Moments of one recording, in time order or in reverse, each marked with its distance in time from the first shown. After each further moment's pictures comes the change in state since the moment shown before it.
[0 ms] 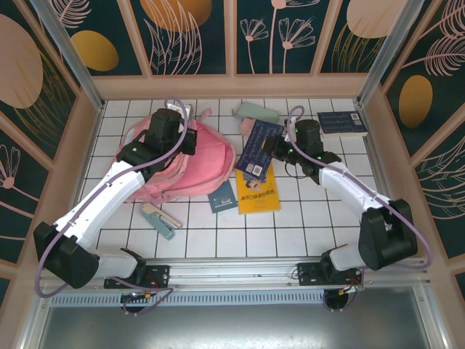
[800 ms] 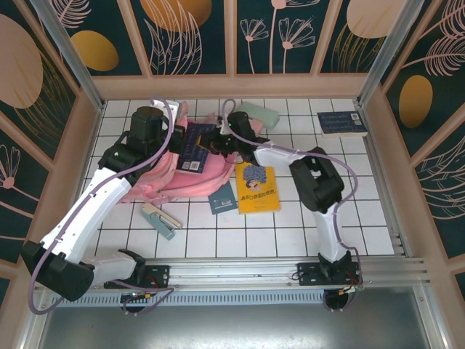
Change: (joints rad) left arm 0.068 -0.090 0.010 -0.021 0.073 0.092; right arm 0.310 0.767 0.546 0.327 -0.184 0.404
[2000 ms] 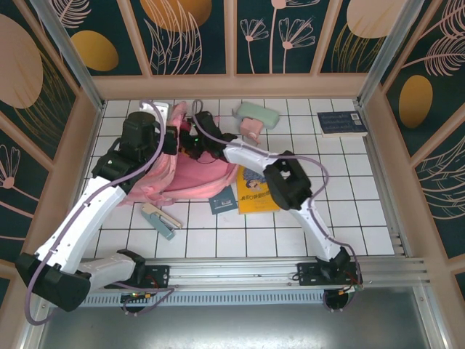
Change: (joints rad) left arm 0.035 -0.078 -0.074 0.050 -0.080 -0.038; right arm 0.125 0.224 0.434 -0.293 0.160 -0.066
